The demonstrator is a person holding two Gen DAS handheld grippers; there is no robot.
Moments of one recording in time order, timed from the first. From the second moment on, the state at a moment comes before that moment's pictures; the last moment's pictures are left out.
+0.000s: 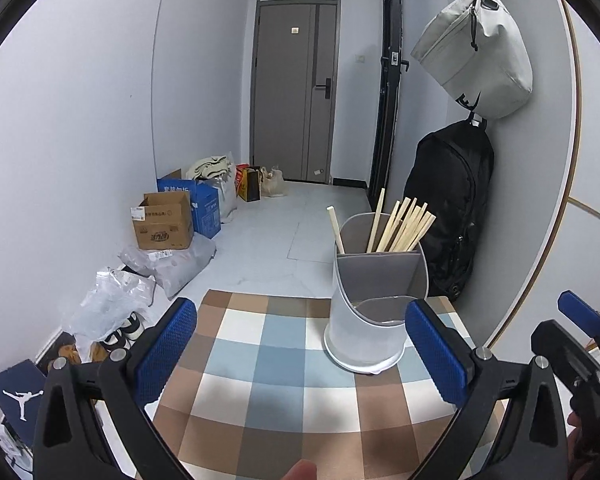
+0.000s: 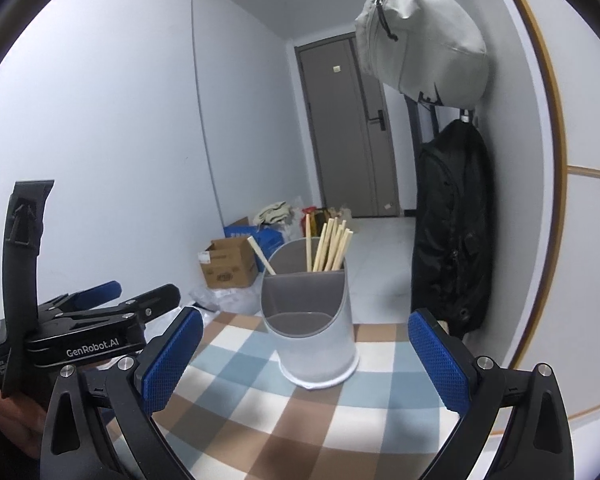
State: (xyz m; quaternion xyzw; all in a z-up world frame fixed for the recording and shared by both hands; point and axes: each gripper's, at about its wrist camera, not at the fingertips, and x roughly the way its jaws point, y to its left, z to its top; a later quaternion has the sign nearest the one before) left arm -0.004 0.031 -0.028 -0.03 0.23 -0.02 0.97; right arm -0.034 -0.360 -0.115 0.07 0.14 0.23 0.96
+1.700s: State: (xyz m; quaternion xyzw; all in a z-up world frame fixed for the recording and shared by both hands) left arm 0.000 0.022 -0.028 -0.01 0.24 -0.02 0.97; right arm -0.036 -0.354 -0.113 0.07 0.13 0.25 0.96
